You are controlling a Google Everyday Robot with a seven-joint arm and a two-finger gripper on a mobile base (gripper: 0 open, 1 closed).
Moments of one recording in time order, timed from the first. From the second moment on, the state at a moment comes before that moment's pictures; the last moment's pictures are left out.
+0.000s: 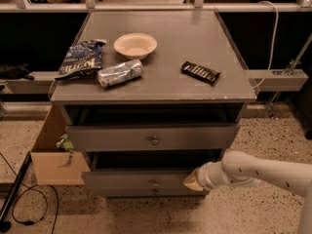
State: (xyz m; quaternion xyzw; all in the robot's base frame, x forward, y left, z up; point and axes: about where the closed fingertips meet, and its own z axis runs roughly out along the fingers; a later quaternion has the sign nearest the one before) arm 0.517 -0.140 0.406 -0.54 0.78 0.16 0.26
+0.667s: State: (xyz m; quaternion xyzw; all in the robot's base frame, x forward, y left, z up) arm 0.522 -0.140 0.408 -0.54 0.78 0.16 0.27
